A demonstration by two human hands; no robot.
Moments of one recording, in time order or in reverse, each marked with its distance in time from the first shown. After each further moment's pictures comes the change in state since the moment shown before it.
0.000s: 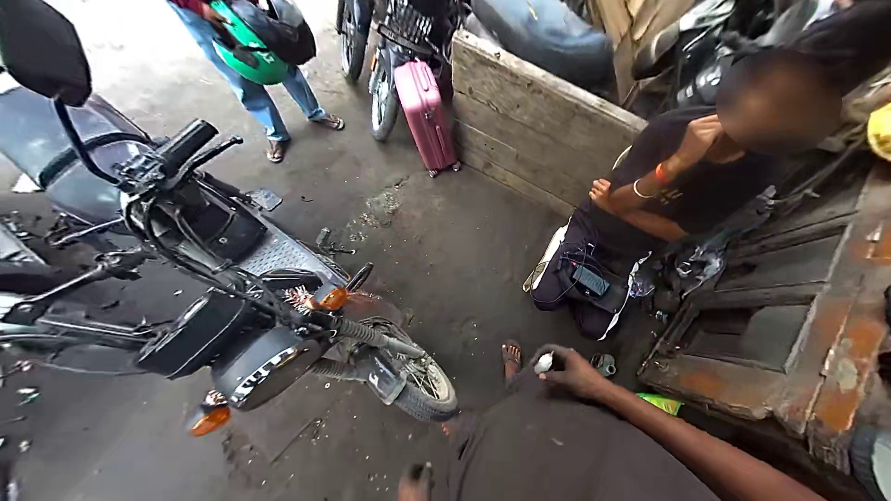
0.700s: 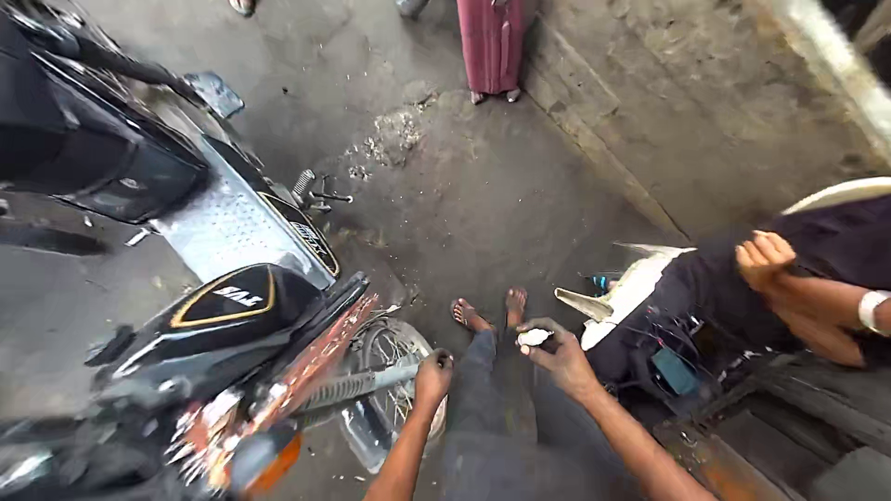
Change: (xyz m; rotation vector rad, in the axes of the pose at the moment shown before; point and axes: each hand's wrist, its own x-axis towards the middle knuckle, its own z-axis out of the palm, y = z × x) left_hand 0.323 0.353 0.032 0.361 -0.113 0.137; right_hand 0.395 -0.048 -0.040 0.256 0.112 0.047
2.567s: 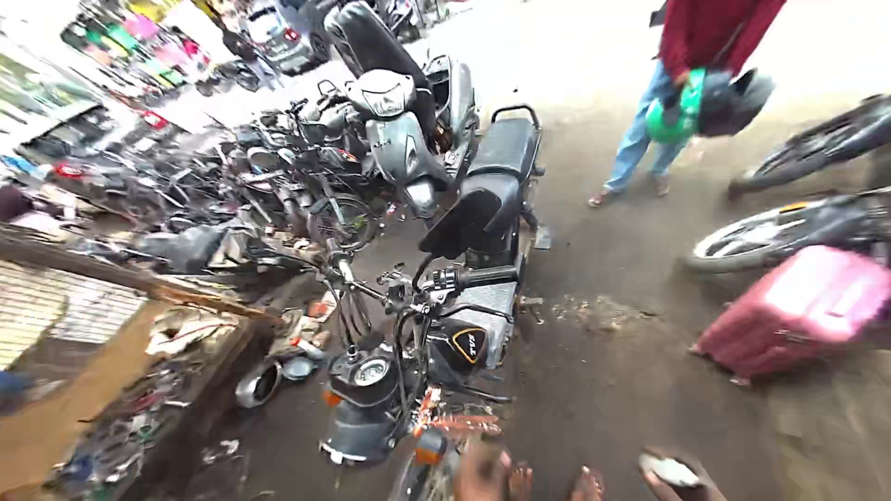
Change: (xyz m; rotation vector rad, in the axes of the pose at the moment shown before) left_hand -0.203 0.166 -0.179 -0.882 1.081 0.012; right_hand 0.157 -0.289 0.035 -0.031 -0.532 -0.402
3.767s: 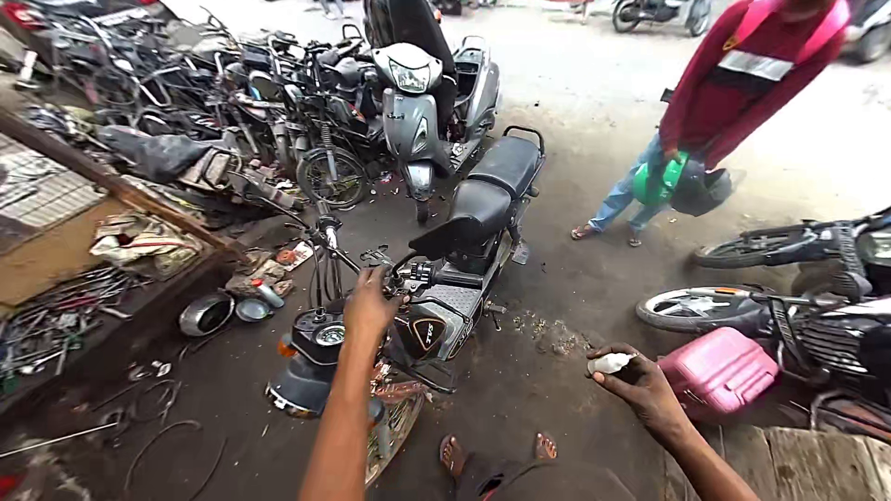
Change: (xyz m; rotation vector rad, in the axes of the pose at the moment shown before) left_hand 0.185 0.174 -0.131 0.456 0.405 0.090; right_hand 0.210 -0.183 -0.024 -0.108 -0.541 -0.045
